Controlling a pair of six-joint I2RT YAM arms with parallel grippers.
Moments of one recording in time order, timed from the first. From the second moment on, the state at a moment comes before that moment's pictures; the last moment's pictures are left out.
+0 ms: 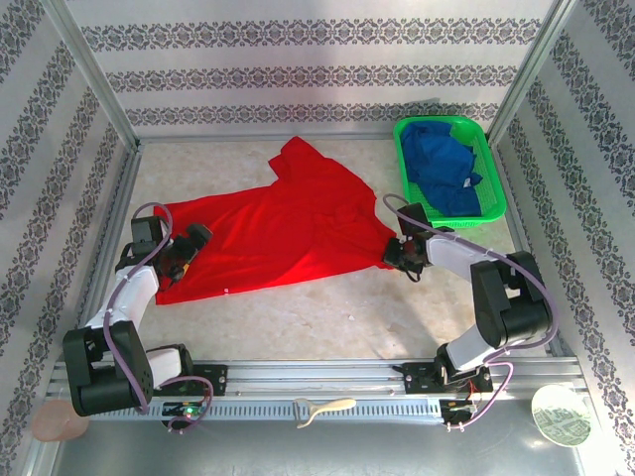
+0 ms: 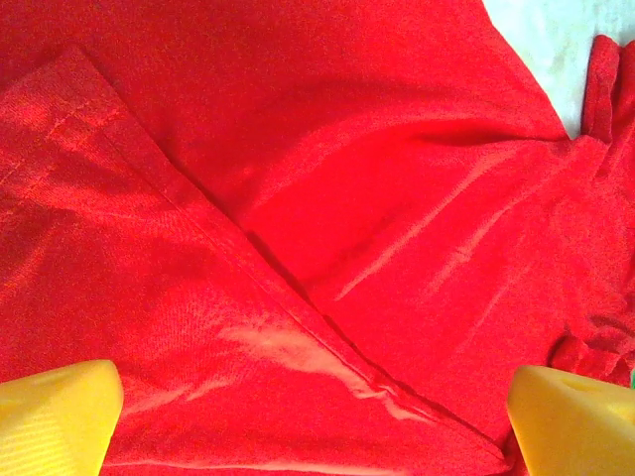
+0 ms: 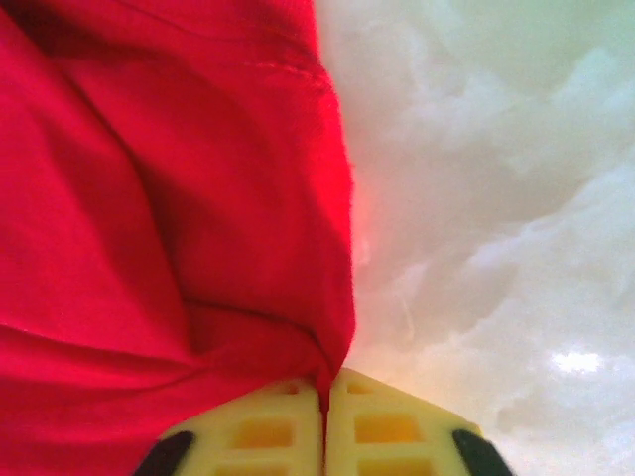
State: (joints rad) left arm 0.24 1.18 0.61 -0.35 0.36 -0.72; right arm 0.25 1.55 0.77 -0.43 -0.12 0.62
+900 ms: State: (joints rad) left arm 0.22 1.15 0.78 -0.52 0.38 -0.61; right arm 0.27 1.23 0.91 -0.71 -0.10 0.56
